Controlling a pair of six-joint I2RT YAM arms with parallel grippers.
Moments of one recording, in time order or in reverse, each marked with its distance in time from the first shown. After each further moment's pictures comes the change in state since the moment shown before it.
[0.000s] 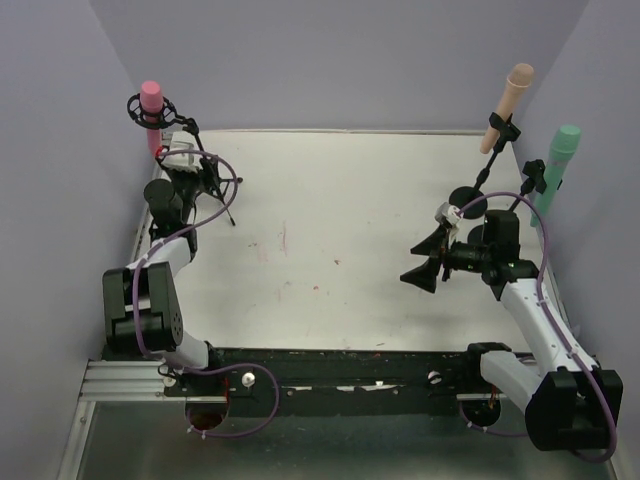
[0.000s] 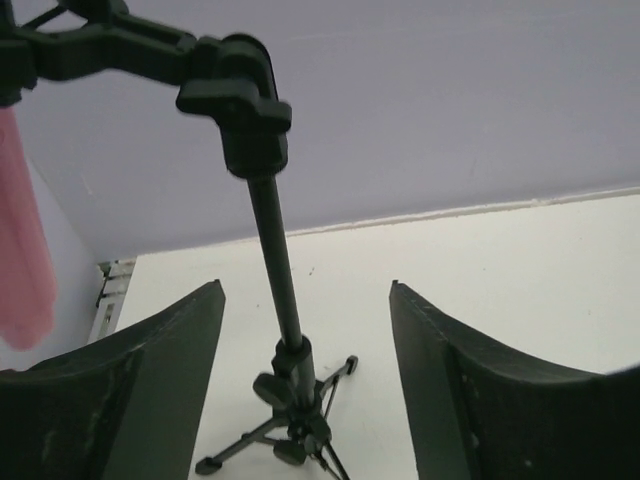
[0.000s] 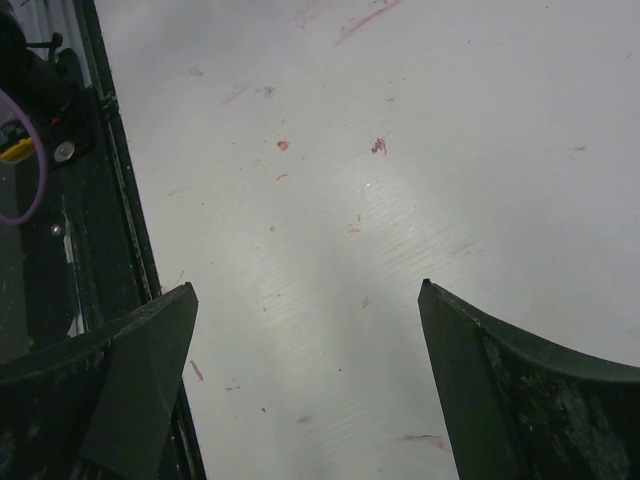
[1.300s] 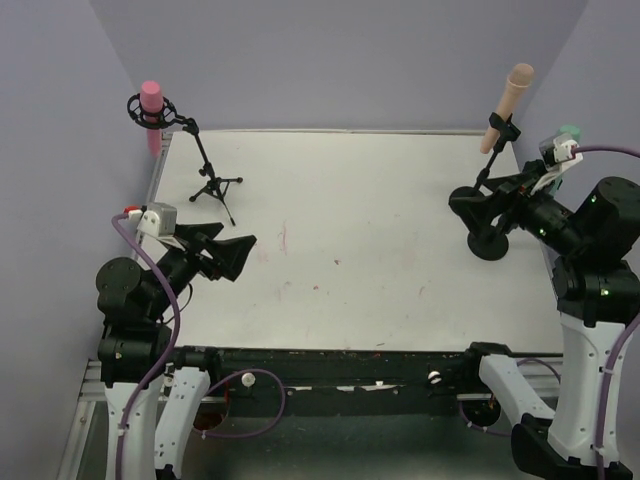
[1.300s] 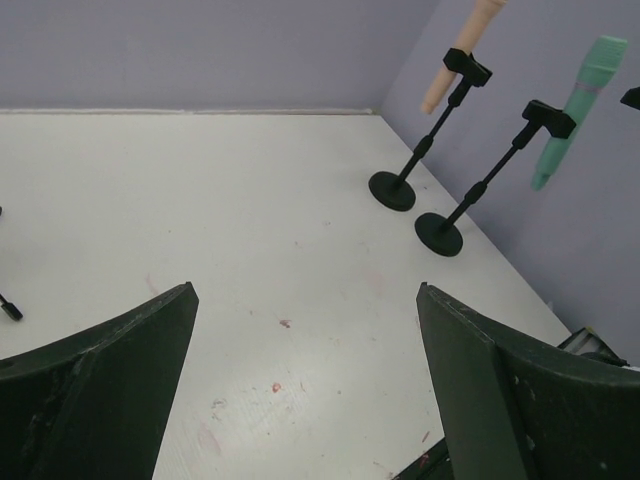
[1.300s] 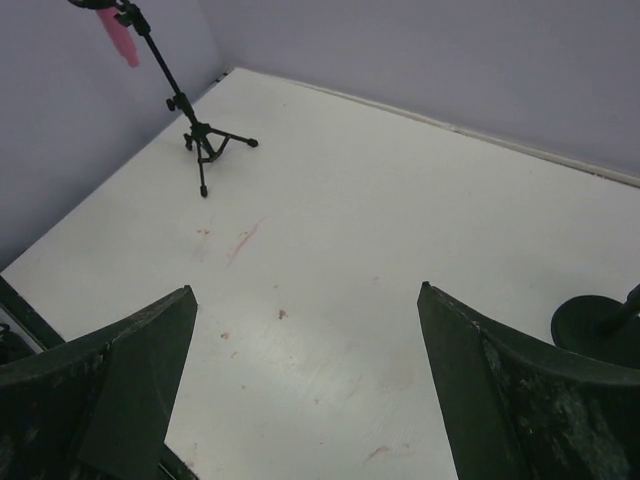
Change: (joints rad) left arm -0.210 -1.112 0.118 -1.350 0.198 -0.411; right arm -0.119 -0.143 0.784 -0.355 0.382 0.451
